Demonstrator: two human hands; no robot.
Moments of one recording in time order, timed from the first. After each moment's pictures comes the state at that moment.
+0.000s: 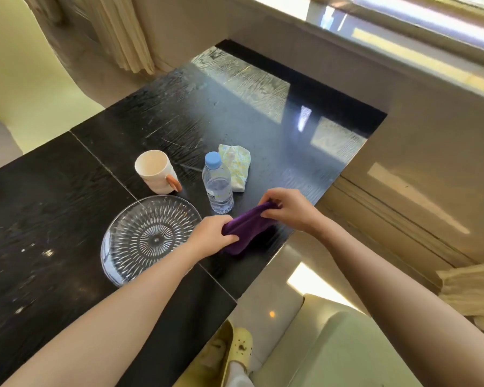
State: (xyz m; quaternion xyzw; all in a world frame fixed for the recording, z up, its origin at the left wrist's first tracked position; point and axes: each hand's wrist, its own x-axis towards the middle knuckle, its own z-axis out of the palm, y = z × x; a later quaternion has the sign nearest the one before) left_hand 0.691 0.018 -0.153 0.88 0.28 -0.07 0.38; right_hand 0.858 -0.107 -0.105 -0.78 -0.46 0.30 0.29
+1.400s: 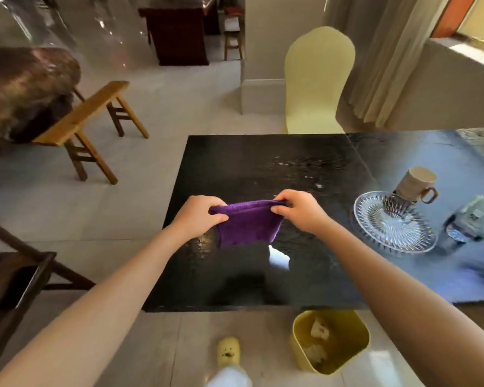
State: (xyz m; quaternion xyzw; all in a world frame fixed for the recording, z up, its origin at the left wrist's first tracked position) left_hand 0.044 -0.079 -0.016 0.74 0.60 0.18 0.26; right_hand 0.290 -0.060 -0.019 -0.58 -0.72 0.31 0.22
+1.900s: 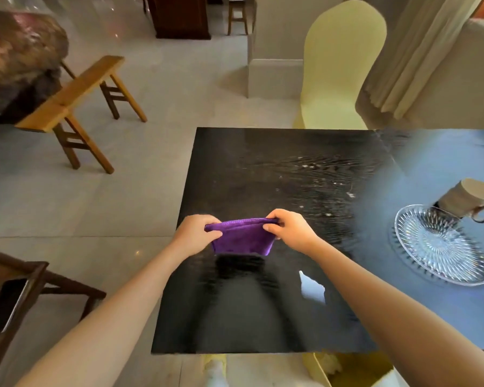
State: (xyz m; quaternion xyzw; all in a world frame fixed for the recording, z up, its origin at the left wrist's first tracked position) left_hand -0.041 0.011 -0.094 0.68 0.64 0.14 0.32; right_hand 0.198 0.035 -0.103 -0.60 -0.67 0.39 0.18
